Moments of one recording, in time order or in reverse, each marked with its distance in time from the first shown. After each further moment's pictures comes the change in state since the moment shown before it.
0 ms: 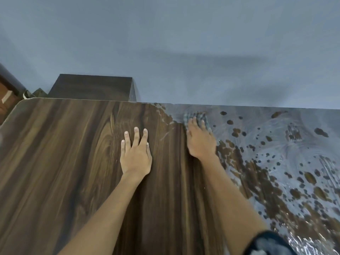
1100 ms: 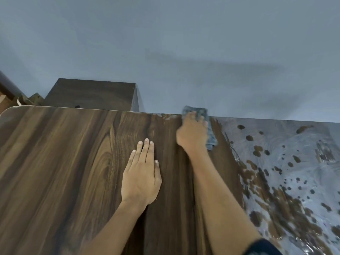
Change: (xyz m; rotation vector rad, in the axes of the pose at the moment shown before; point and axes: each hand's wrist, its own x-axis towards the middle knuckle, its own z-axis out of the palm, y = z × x) left_hand 0.015 -0.008 0.010 -0.048 0.102 0.146; right_hand 0.080 -0.063 0.000 0.019 -0.030 0.166
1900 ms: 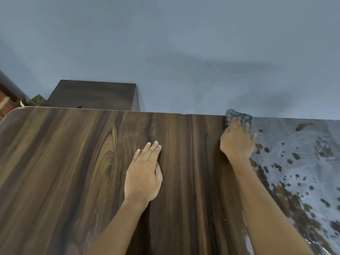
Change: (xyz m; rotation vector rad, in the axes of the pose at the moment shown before) left_hand -0.001 0.000 -0.002 -0.119 0.053 0.051; right_hand -0.002 0.108 -0.002 0.057 0.171 0.261
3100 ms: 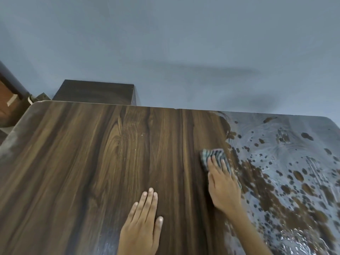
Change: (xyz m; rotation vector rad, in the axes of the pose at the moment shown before) left_hand -0.193 0.018 -0.012 0.027 -0.159 0.056; right_hand -0.182 0.073 -0.028 0.014 -0.157 -0.324
